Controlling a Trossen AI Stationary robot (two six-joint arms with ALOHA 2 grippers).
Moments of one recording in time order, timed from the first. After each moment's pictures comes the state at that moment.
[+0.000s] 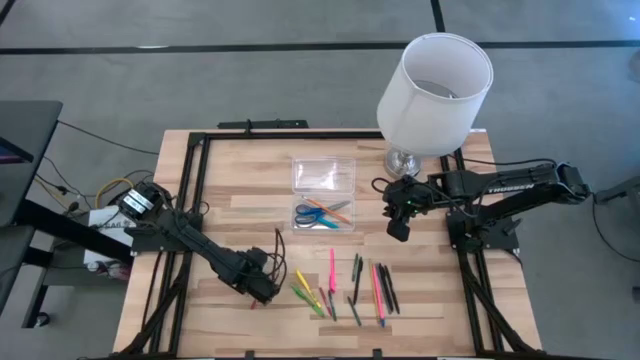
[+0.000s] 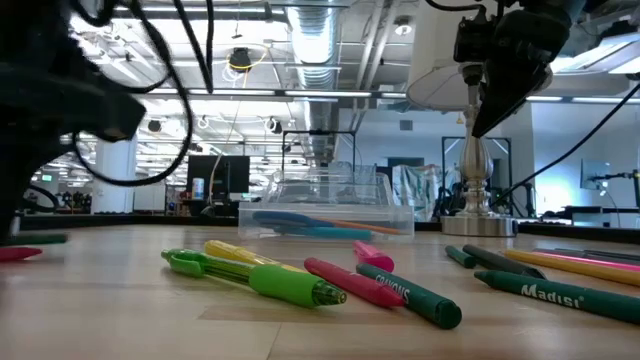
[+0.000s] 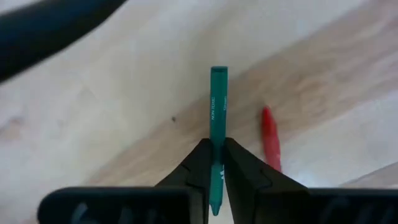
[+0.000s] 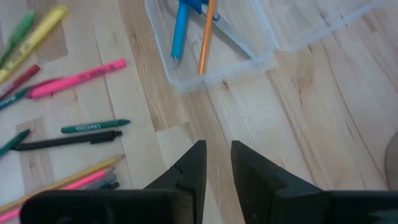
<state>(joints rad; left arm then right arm) -0.56 1.74 1.01 -0.82 0.00 -1.59 0.01 1.13 0.83 -0.73 0.08 0.28</state>
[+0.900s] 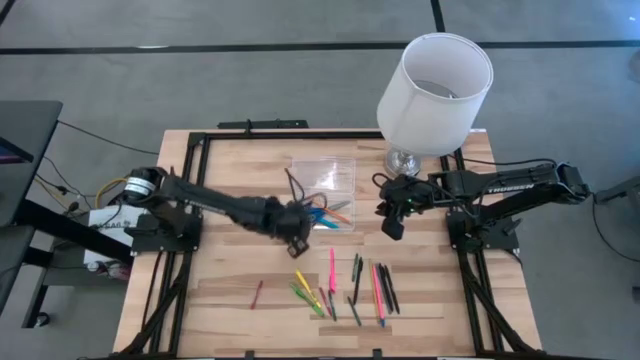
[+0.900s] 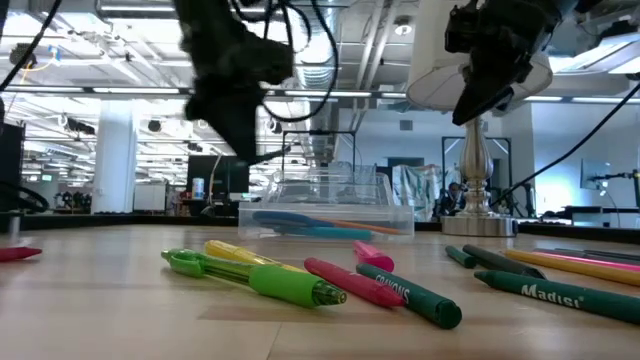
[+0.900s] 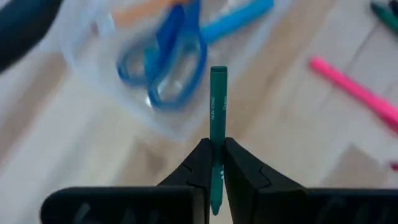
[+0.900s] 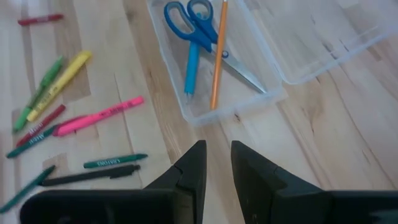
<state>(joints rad) -0.13 1.68 1.20 -0.75 -0.26 -0.68 0.01 1.13 0.83 -0.61 0.08 0.32</state>
